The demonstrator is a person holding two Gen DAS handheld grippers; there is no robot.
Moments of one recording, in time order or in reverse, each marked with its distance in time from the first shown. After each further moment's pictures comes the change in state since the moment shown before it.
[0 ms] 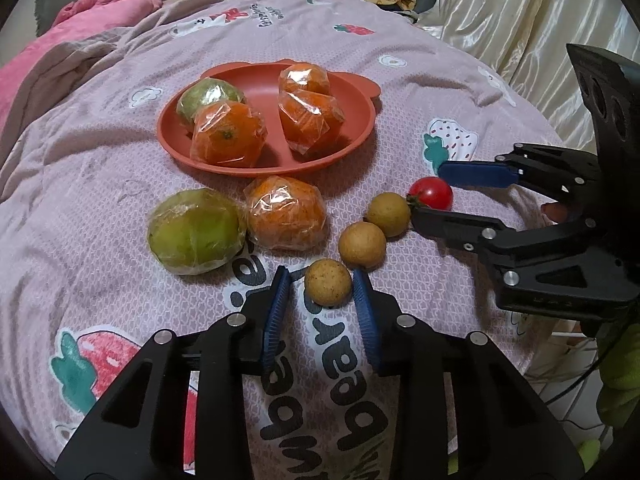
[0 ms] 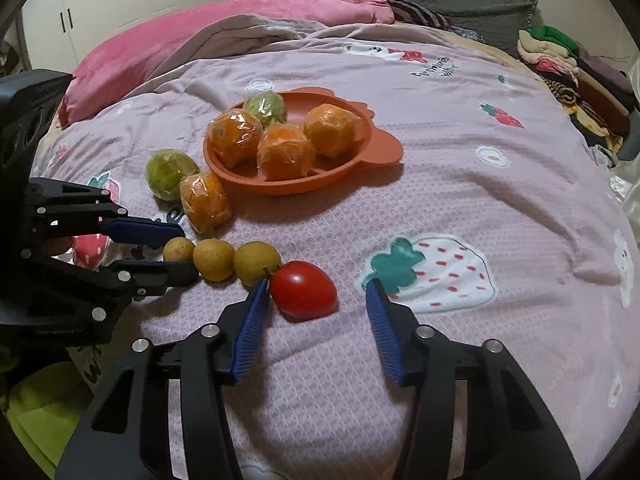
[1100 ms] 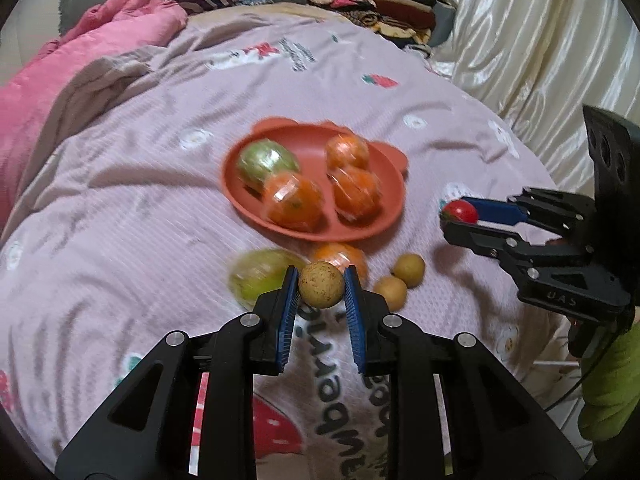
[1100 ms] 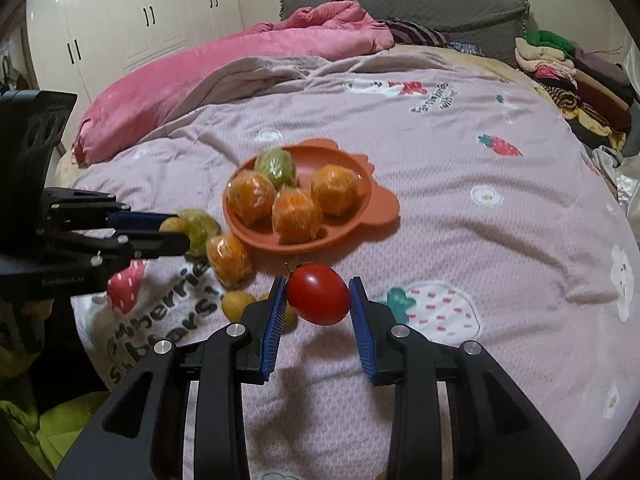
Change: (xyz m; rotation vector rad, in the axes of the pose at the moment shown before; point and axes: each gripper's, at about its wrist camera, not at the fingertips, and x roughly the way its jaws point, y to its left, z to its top) left arm -0.045 0.031 0.023 -0.069 -0.101 0.016; right arm -0.030 -0.007 0.022 0.048 -0.101 0.060
